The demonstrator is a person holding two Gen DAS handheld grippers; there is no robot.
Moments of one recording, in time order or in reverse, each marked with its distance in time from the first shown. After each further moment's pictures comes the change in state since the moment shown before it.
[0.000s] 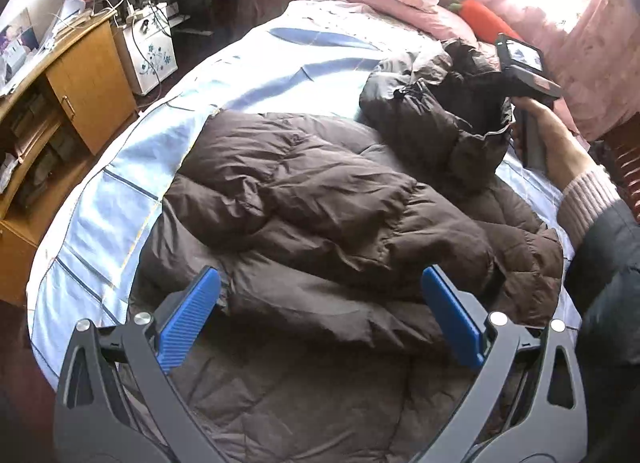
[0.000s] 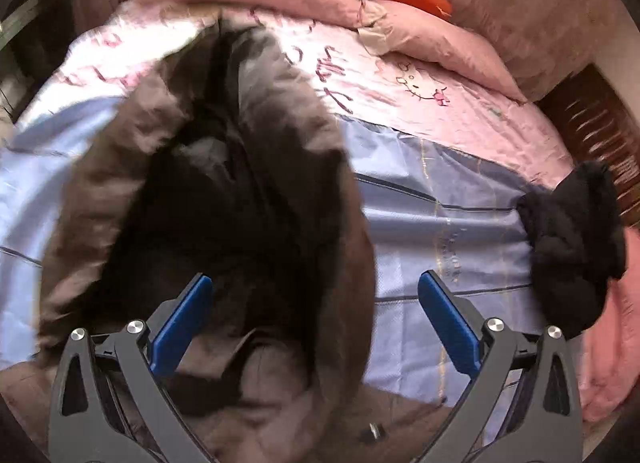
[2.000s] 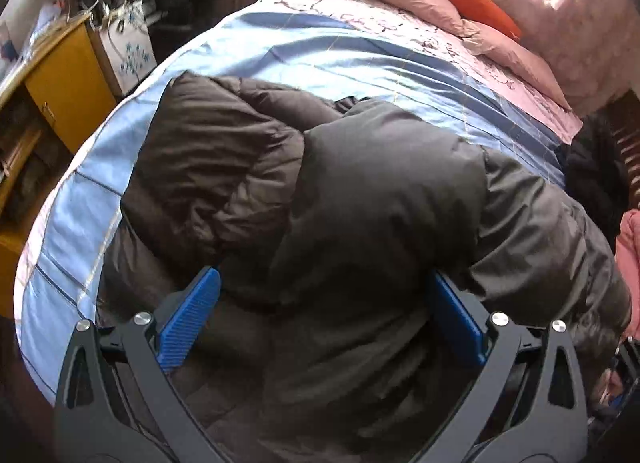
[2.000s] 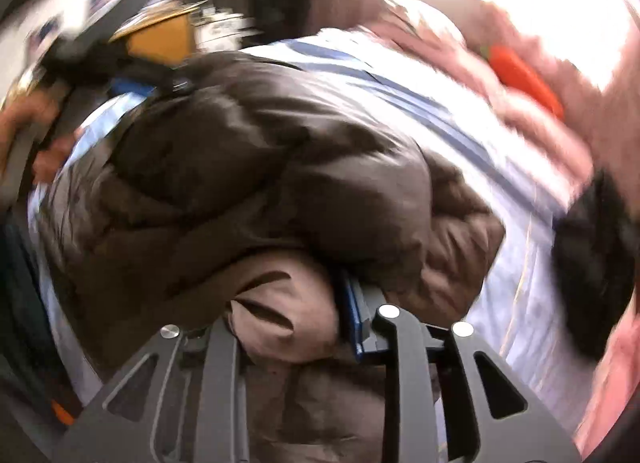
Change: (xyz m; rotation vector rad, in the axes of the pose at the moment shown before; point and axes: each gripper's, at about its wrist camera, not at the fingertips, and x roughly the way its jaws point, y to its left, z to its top) left arm 0.028 -0.017 0.003 0.055 0.051 -0.023; right arm -0.229 -0.120 -0.398 -0.627 -0.381 0.521
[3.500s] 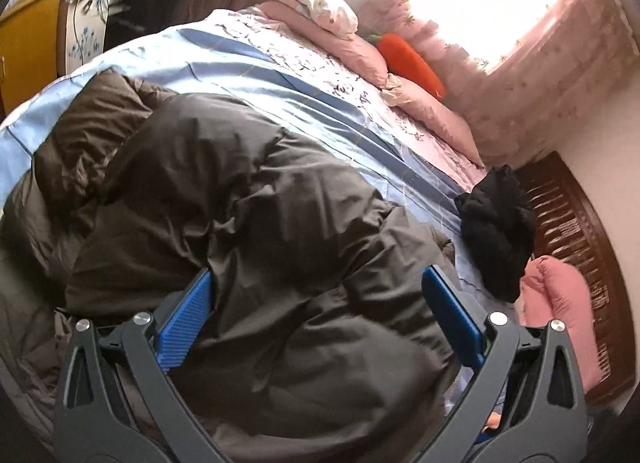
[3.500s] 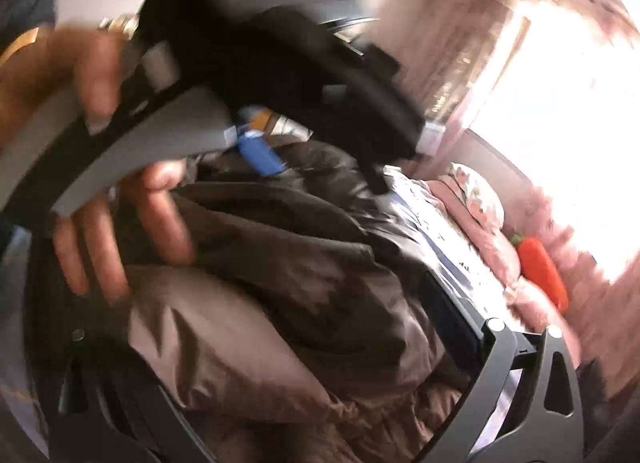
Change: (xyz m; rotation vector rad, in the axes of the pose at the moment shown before) left arm -0.031 -0.061 -0.047 -0.114 -0.183 -0.354; right arm 0.020 0.076 -0.003 -0.438 -0.424 -0.028
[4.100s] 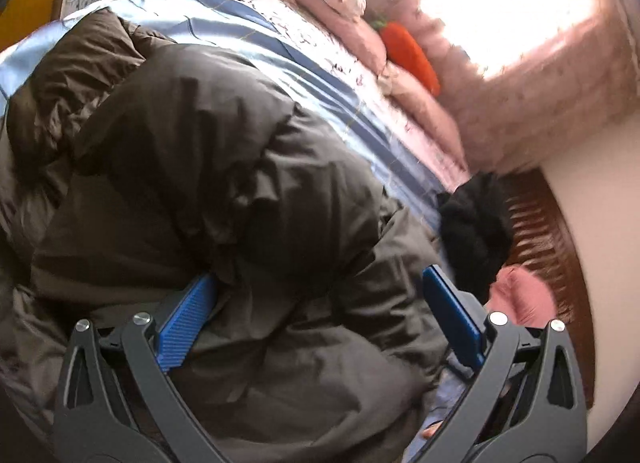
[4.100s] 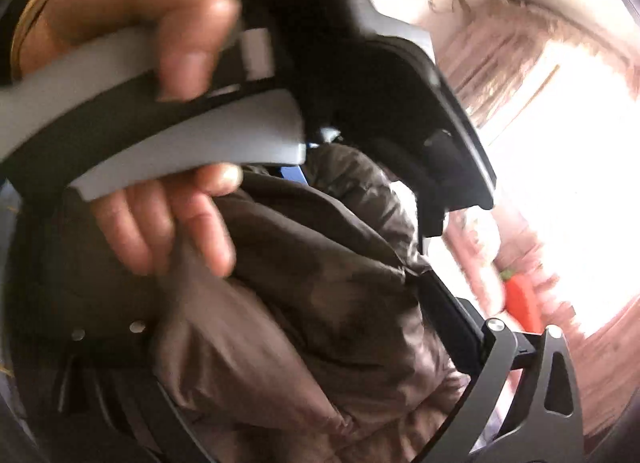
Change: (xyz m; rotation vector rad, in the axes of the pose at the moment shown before) left arm 0.018 0.027 0.003 -0.144 0.079 -0.127; right arm -0.002 0.039 0.001 -0.157 -0.013 -0.075
